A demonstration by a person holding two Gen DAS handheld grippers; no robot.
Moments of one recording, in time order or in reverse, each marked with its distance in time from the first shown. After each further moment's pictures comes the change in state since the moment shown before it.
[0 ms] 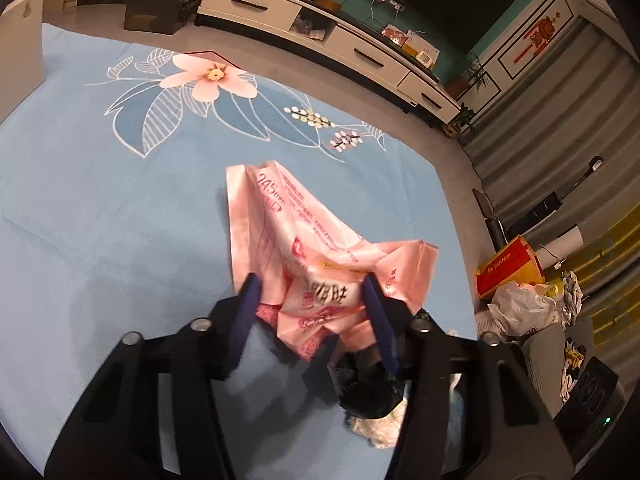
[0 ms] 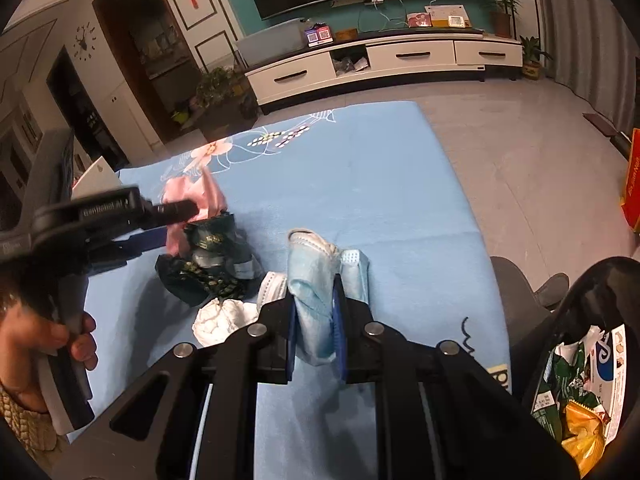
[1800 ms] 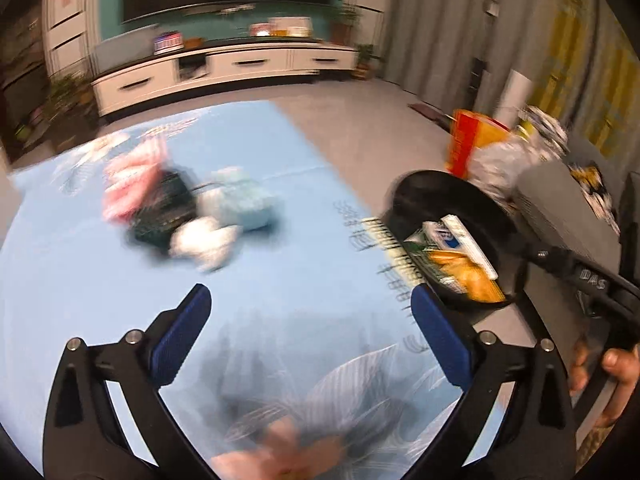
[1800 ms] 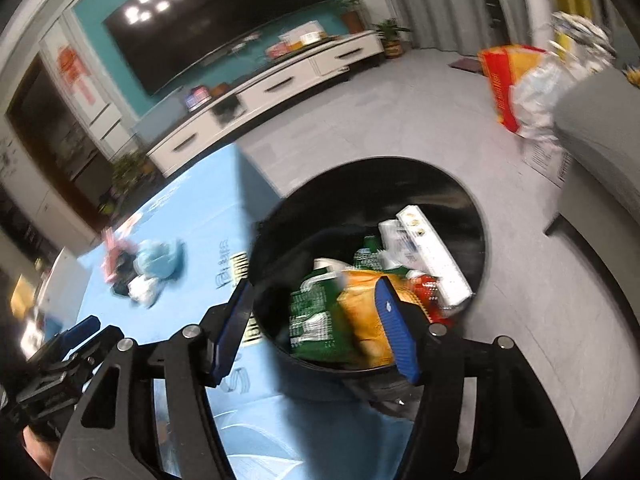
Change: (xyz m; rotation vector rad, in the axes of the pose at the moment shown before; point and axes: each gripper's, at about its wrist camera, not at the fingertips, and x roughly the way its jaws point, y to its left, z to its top) left arm -0.098 -0.132 -0.181 0.544 -0.047 0.034; right arm -0.174 -0.106 -0.097 0.338 -0.135 -0.207
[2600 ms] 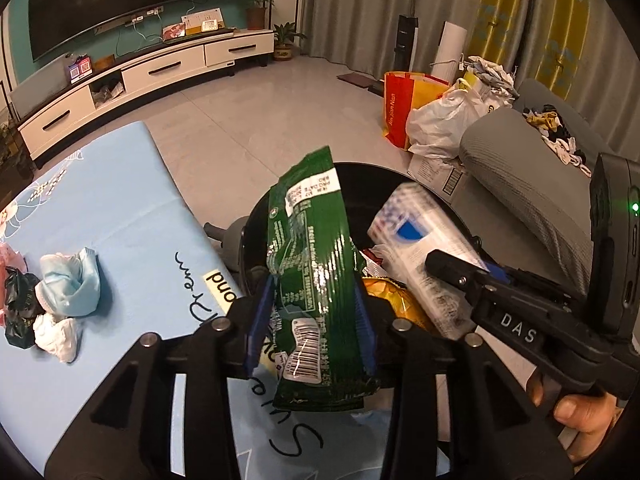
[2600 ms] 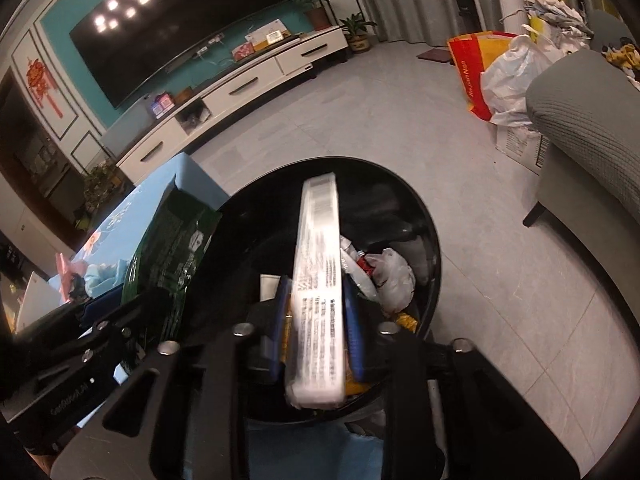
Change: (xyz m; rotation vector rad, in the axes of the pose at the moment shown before) left arm 0.084 -0.137 0.040 0.243 0.069 -0.176; right arm 0.028 -0.063 0.010 0.112 -0.006 -0.114
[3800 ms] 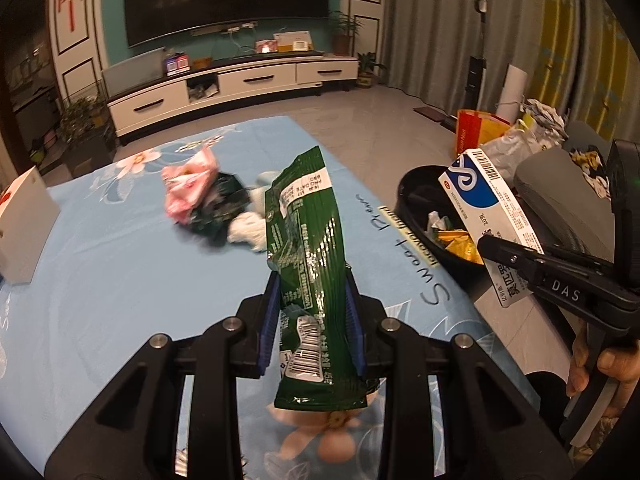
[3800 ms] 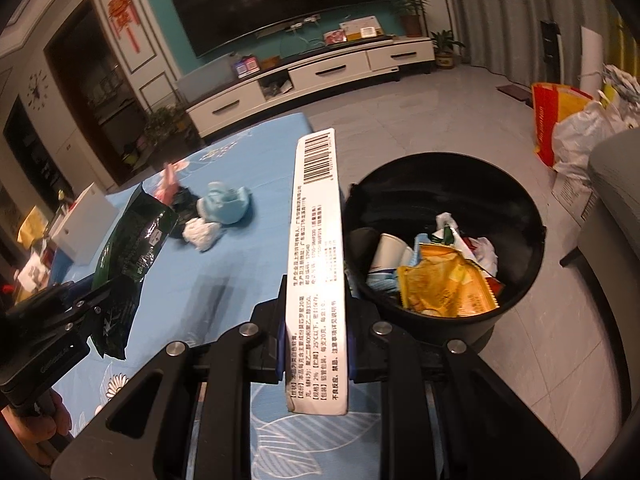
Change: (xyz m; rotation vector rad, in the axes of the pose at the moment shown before) left arm -0.157 0.086 -0.096 -0.136 -0.100 0.219; right arm -0.057 0.112 -0.051 -0.269 0.031 0.136
